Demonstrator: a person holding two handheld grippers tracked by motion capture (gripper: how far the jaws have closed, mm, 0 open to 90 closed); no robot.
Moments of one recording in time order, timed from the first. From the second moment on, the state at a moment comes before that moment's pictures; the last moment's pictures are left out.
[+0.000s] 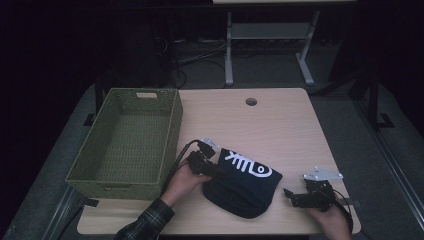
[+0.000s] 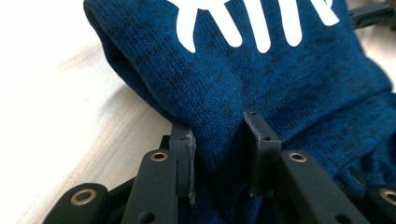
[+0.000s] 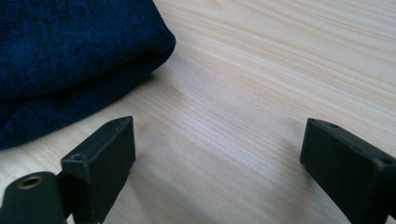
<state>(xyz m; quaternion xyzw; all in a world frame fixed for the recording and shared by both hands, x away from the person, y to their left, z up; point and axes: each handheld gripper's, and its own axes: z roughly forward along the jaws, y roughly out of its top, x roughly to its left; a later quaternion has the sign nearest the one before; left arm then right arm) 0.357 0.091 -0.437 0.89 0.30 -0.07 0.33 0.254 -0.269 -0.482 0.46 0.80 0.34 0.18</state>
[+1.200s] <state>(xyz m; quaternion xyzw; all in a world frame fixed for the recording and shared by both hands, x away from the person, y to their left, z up) 0.361 0.121 -0.334 0.89 0.29 -0.08 0.34 0.253 -0.269 -0.482 0.46 0.80 0.34 0.18</state>
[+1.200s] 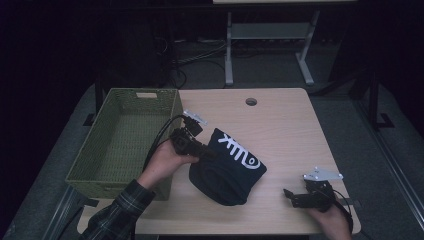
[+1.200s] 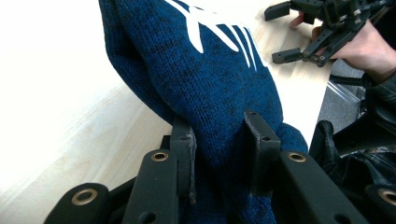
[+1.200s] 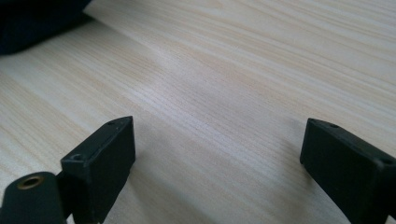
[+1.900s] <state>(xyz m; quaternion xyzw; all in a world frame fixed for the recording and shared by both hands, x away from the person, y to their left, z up) 0.359 0.156 -0.270 0.89 0.29 -0.04 0.36 0.253 -0.269 -0.482 0.46 0.80 0.34 0.18</state>
